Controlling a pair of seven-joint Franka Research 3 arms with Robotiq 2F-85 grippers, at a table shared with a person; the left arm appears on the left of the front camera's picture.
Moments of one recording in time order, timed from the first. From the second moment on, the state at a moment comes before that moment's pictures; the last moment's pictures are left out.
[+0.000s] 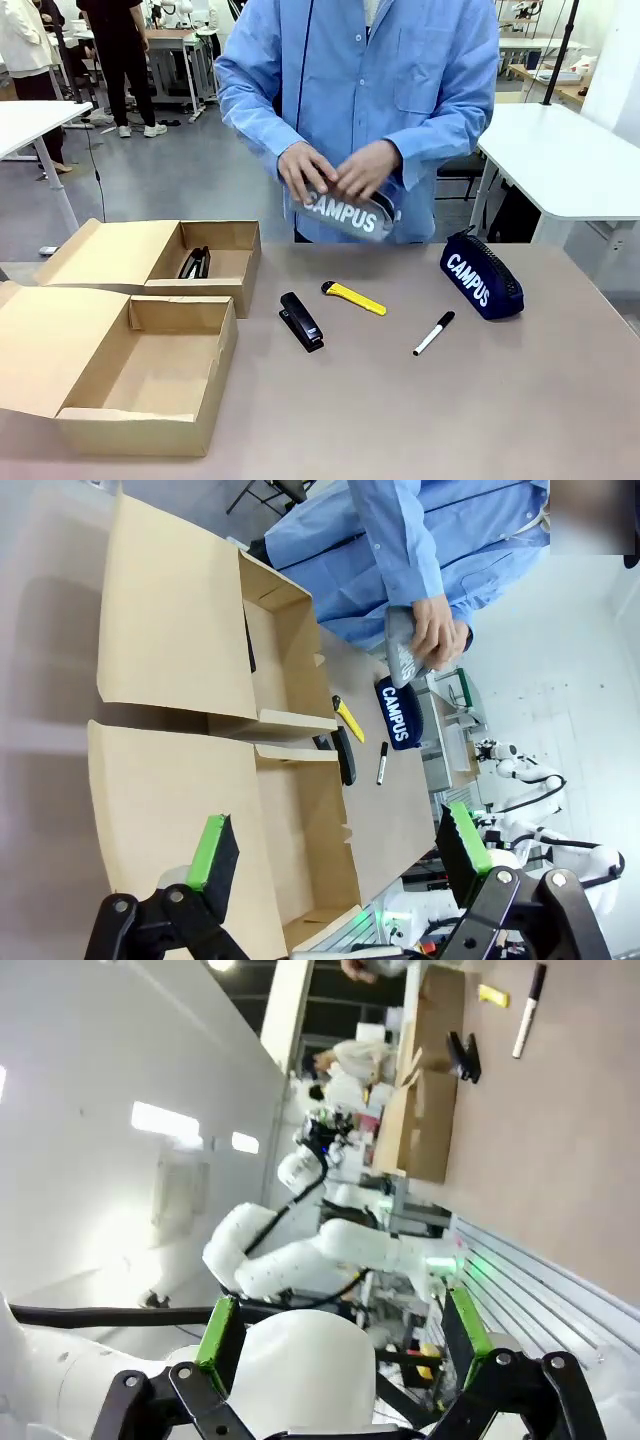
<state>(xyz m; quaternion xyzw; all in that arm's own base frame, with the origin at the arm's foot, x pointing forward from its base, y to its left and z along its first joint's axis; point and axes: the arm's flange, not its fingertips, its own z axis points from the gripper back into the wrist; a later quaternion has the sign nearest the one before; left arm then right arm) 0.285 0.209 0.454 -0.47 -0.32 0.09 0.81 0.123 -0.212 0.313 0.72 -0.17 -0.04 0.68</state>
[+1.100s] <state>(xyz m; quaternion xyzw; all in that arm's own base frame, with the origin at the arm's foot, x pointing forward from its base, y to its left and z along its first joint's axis) 0.285 0.209 0.453 -0.47 -0.32 0.09 0.82 0.160 -0.196 0.375 0.62 -0.15 0.08 0.76</state>
